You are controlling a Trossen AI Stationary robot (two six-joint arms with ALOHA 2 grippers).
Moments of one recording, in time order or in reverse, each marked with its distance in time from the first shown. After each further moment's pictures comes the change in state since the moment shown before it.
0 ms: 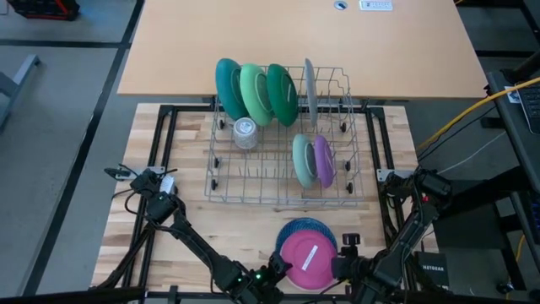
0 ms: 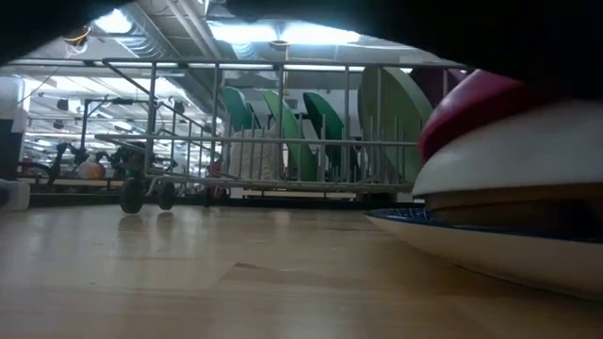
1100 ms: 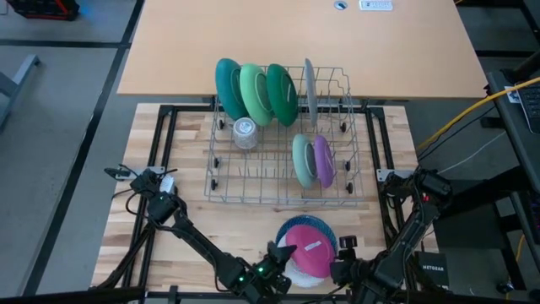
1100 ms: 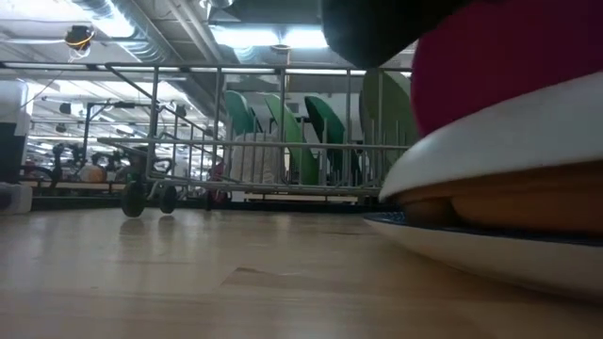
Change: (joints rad) left arm 0.000 -0.002 0.002 0.125 -0.381 0.081; right arm 0.001 0.000 0.051 0.000 0.013 -0.082
